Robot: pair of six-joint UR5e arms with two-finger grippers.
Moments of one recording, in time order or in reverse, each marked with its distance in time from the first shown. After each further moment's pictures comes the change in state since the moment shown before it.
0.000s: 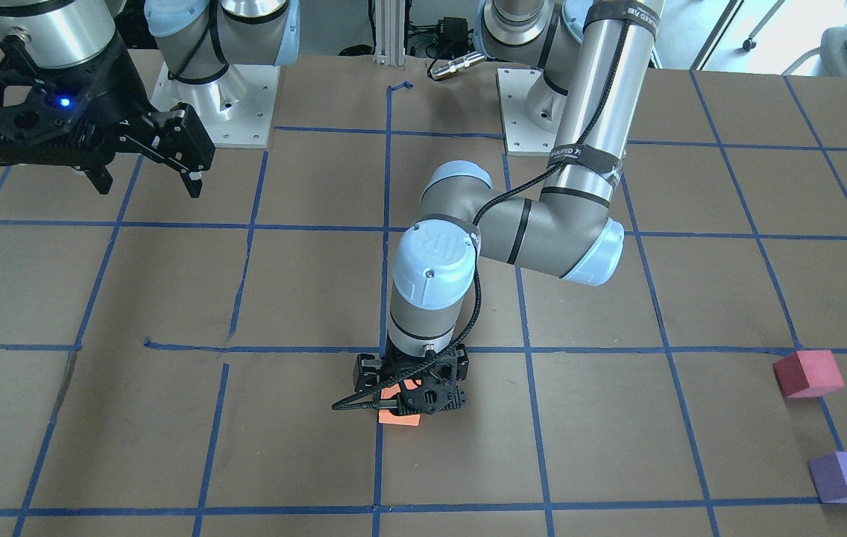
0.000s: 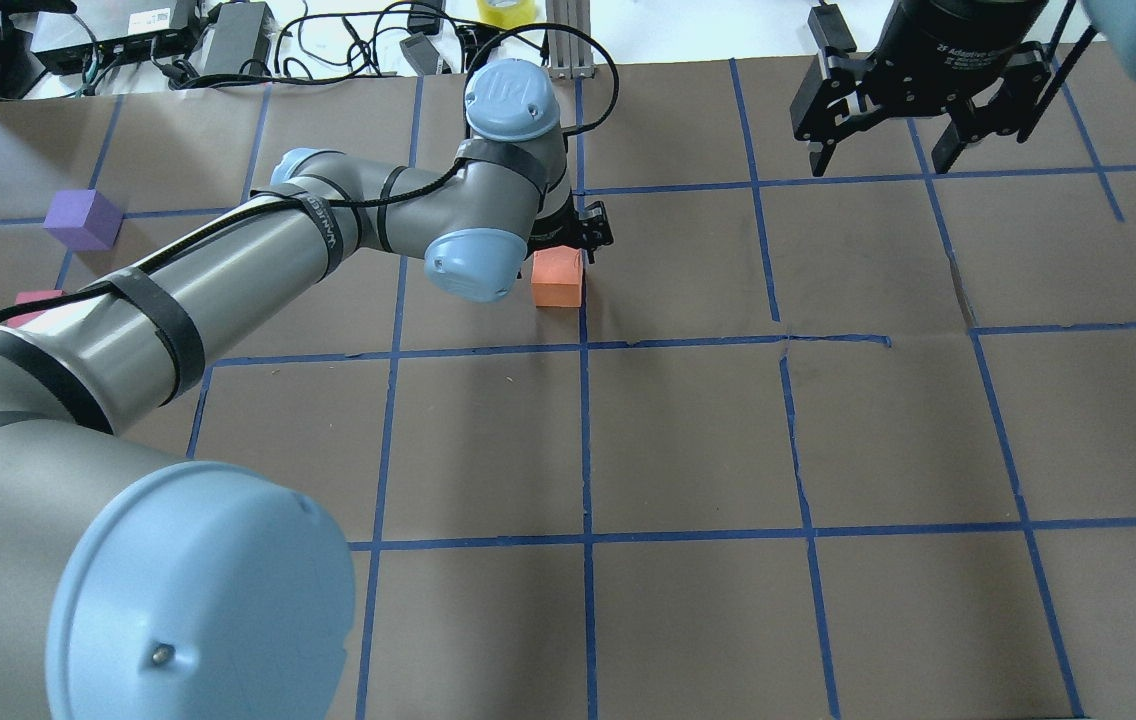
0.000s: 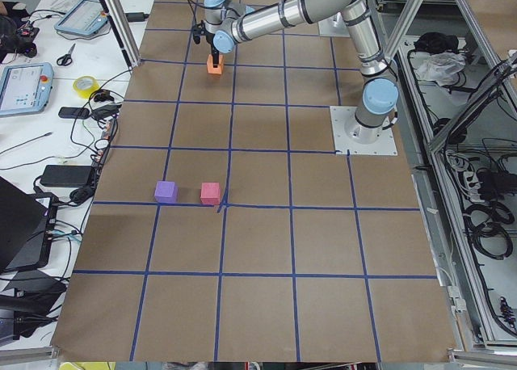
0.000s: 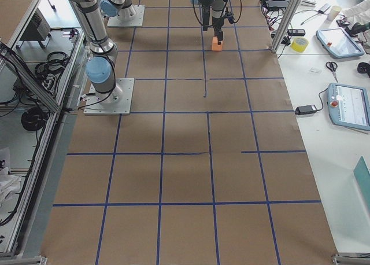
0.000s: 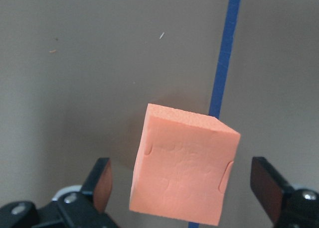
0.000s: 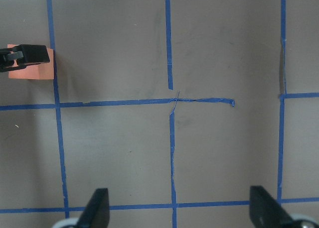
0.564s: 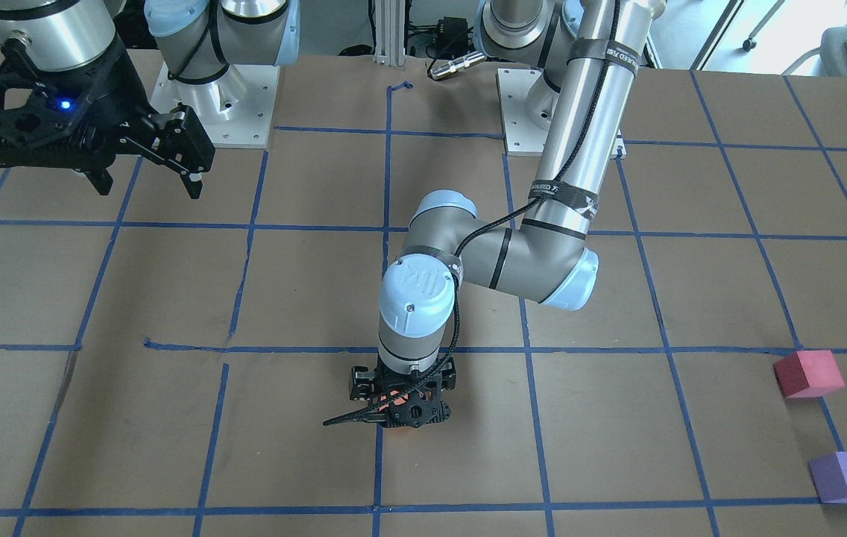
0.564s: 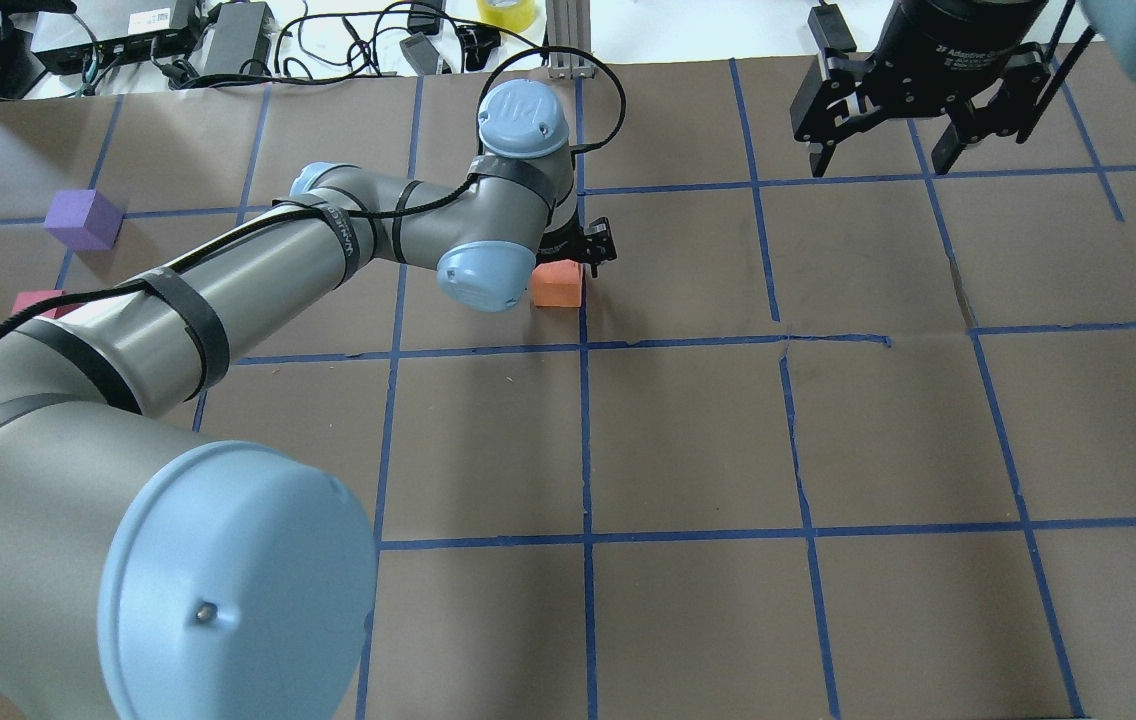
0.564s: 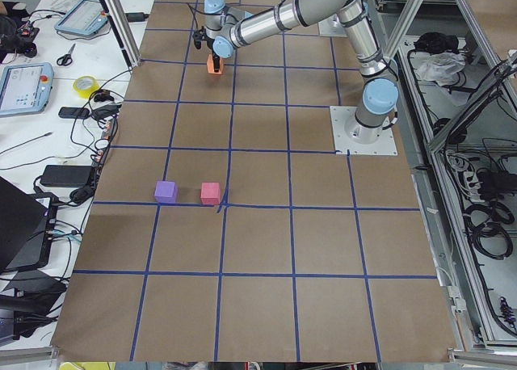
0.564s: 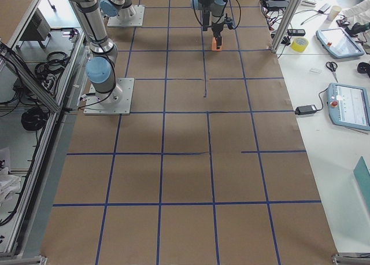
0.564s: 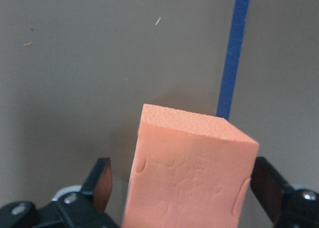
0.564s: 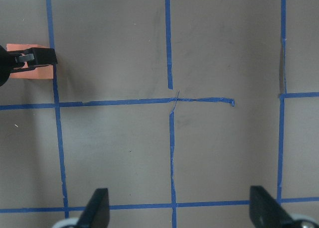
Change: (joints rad) left arm -0.006 -0.036 0.003 0.016 -0.002 0.017; right arm 0.000 0.000 0.001 0.001 0.000 0.000
